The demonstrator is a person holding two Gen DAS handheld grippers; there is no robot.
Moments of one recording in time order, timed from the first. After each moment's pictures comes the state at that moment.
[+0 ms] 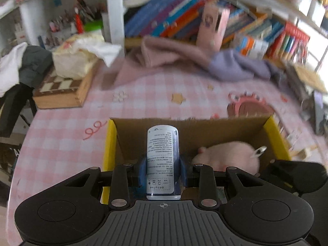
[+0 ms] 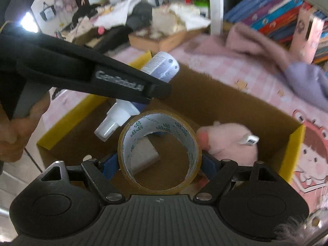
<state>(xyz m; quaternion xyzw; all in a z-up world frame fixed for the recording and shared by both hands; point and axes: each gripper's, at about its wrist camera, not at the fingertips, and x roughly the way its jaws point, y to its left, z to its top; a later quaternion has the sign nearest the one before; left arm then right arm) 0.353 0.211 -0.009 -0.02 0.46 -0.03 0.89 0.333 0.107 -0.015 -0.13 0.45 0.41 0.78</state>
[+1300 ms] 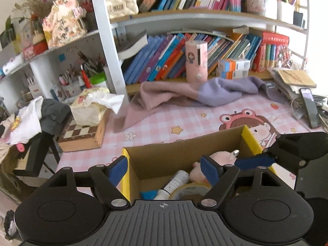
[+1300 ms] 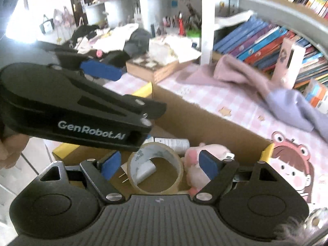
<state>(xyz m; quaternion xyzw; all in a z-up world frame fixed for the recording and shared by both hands) 0.281 0.179 0.057 0.07 0.34 -0.02 0.94 0.293 0.079 0.038 -0.12 0.36 0.39 0.84</state>
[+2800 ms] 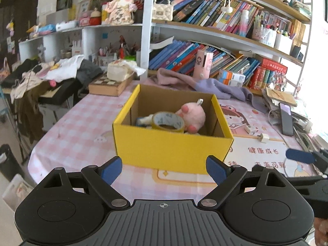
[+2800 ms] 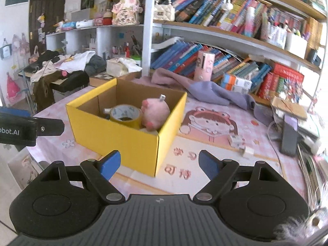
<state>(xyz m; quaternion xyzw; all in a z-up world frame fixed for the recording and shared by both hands) 0.047 0.146 0.034 -0.06 0.31 0.05 0.95 0.082 -0.048 0.031 -0.09 0.27 0.22 0.93</state>
